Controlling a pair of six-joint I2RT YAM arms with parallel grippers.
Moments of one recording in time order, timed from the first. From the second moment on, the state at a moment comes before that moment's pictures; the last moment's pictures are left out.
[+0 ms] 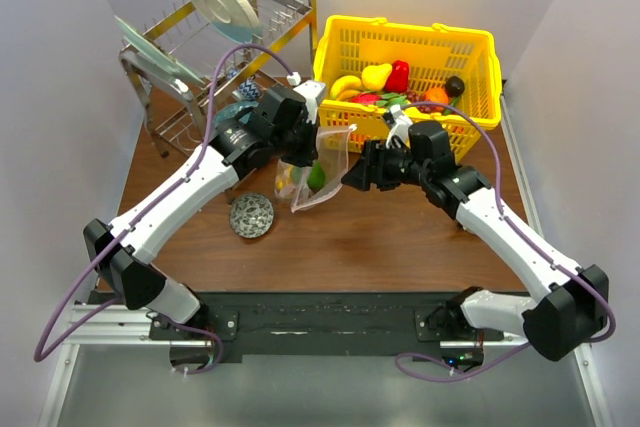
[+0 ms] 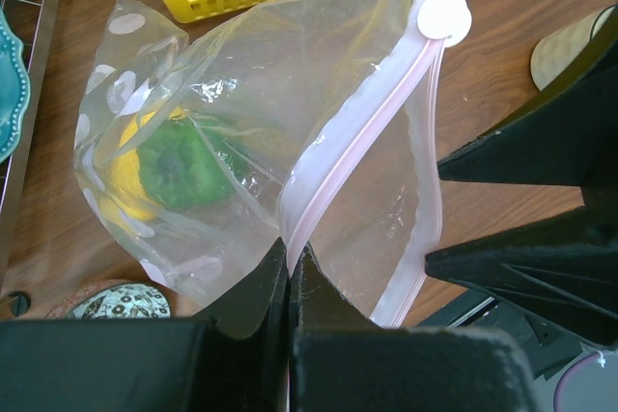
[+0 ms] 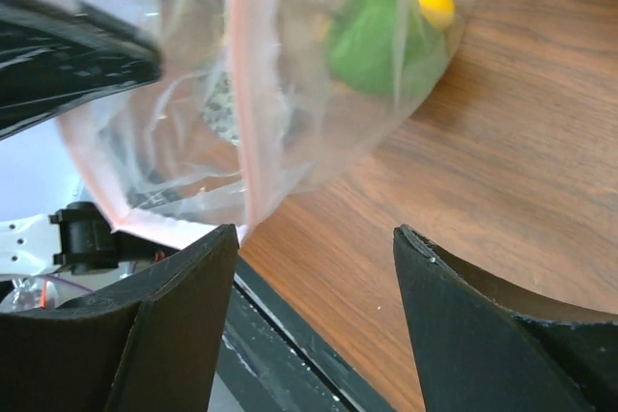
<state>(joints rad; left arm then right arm) -0.72 1.52 1.61 -0.80 -0.03 -0.34 0.50 1.20 1.03 -0.36 -0.38 0.49</state>
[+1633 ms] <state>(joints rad) -0.71 1.53 1.68 -0.85 -0.07 -0.31 0.33 1.37 1.66 -0.72 -0.24 0.39</state>
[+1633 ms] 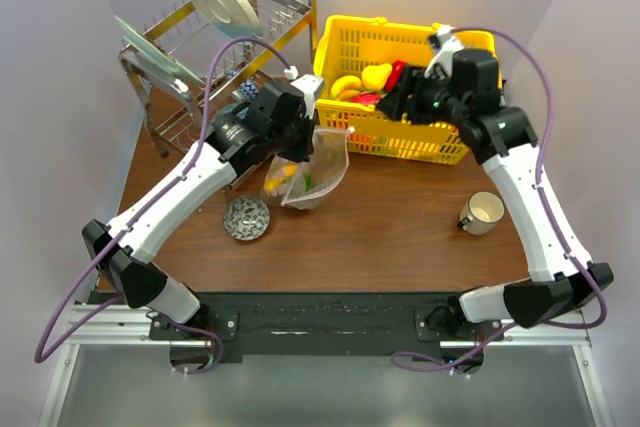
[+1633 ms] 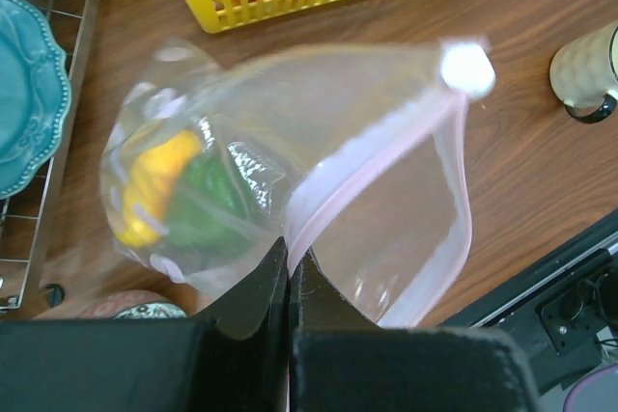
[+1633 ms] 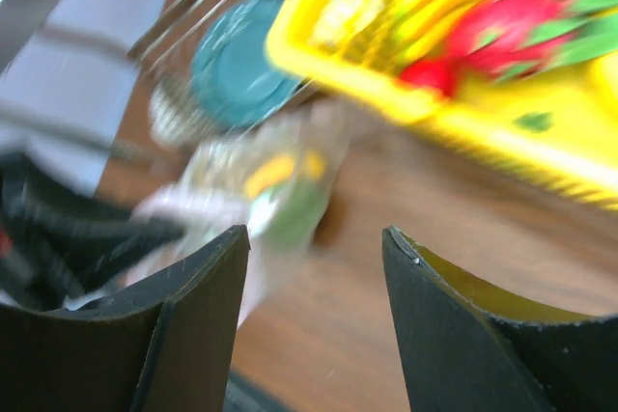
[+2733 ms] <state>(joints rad) -0.71 1.48 1.54 -0.72 0.02 -0.31 0.08 2.16 1.99 -0.98 0.14 0.26</state>
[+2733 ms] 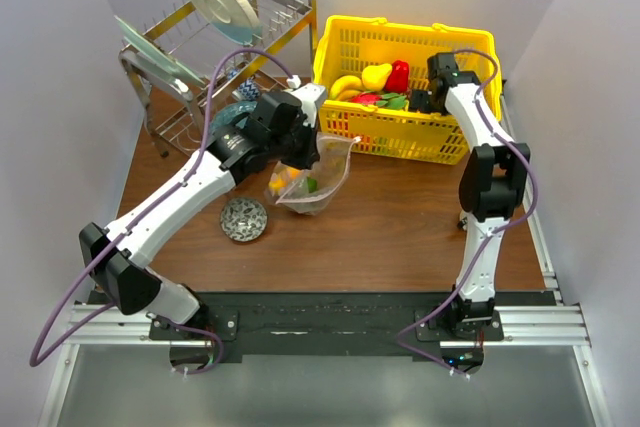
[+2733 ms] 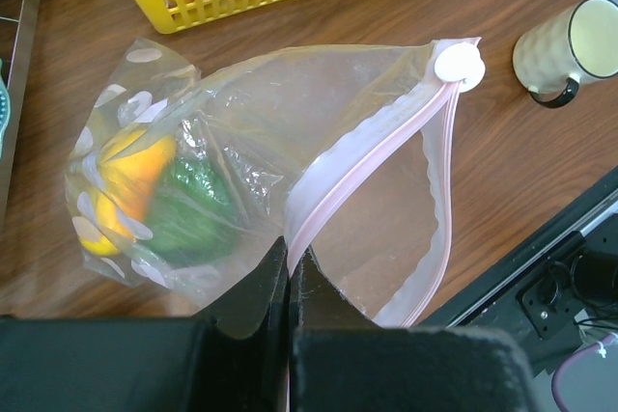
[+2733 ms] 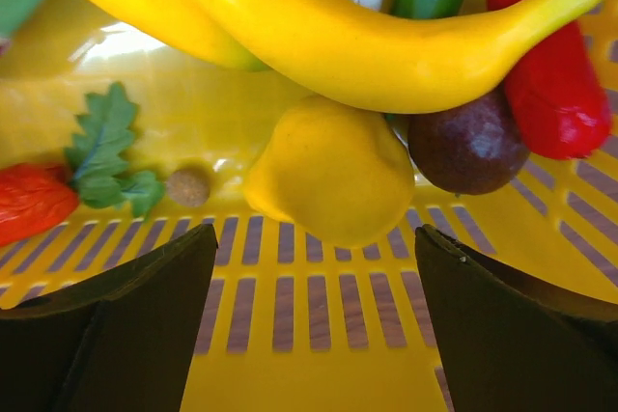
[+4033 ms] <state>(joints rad) -0.71 1.48 1.54 -0.73 -0.02 -0.31 0.08 2.08 2.08 -0.98 0.11 0.27</state>
